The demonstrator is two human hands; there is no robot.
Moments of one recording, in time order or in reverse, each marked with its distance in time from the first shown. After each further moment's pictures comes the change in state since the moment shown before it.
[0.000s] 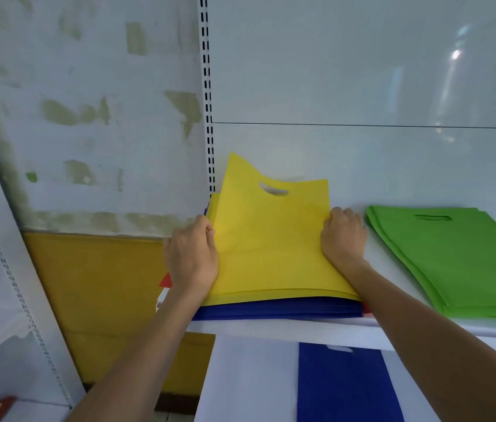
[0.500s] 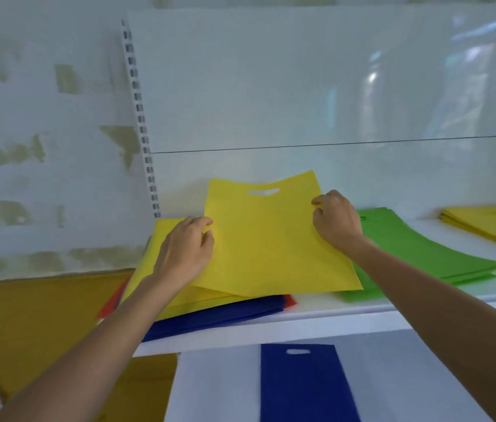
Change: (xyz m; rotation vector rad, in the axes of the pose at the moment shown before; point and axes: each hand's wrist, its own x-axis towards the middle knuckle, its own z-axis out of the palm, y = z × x) left_hand 0.007 0.082 -0.026 -0.149 -0.319 0.328; right_hand 0.019 0.065 -0.107 0.091 -0.005 -0.047
